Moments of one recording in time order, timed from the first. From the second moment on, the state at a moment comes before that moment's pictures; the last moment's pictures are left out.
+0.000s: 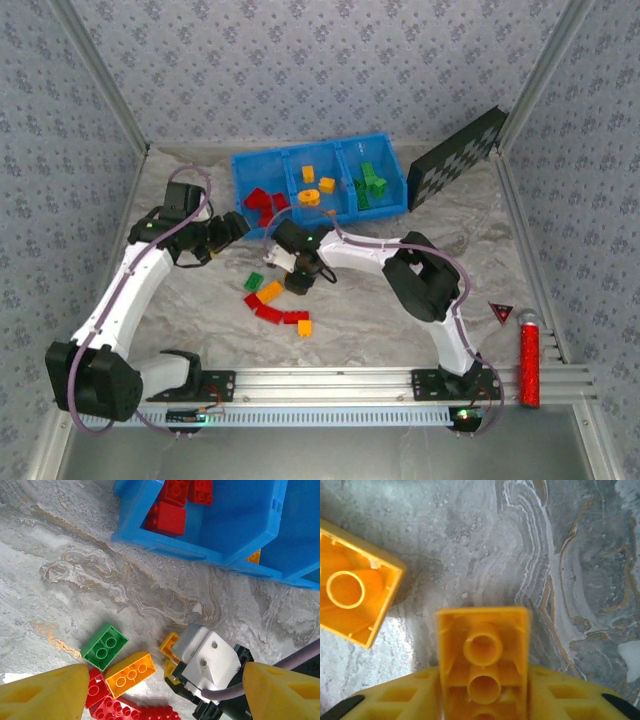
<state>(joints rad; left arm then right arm) -0.20 1.19 1.07 -0.86 0.27 -0.72 0.92 2.08 1.50 -0.68 -0.05 -0.27</state>
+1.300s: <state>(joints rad) -0.18 1.35 1.09 -0.91 0.25 -0.65 0.57 2.33 2.13 -0.82 0.05 -0.18</state>
